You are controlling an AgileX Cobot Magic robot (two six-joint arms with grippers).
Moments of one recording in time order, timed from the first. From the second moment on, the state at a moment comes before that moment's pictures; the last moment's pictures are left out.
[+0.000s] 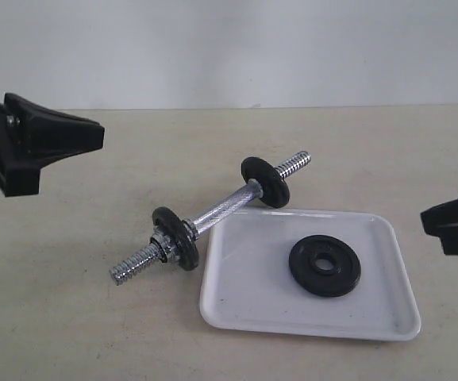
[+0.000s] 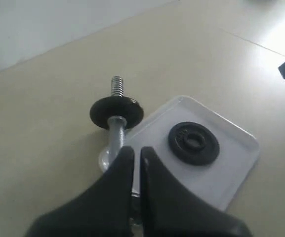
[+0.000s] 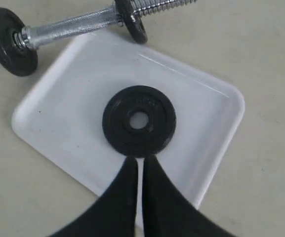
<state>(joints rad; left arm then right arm) -0.08 1.24 -0.69 1.66 -0.77 -1.37 0.00 1.04 -0.56 0.82 0.66 -0.98</state>
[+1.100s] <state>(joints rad) -0.57 1.66 -0.86 1.75 -0.02 -1.32 0.40 1.11 -0.63 0.79 0.41 -1.09</state>
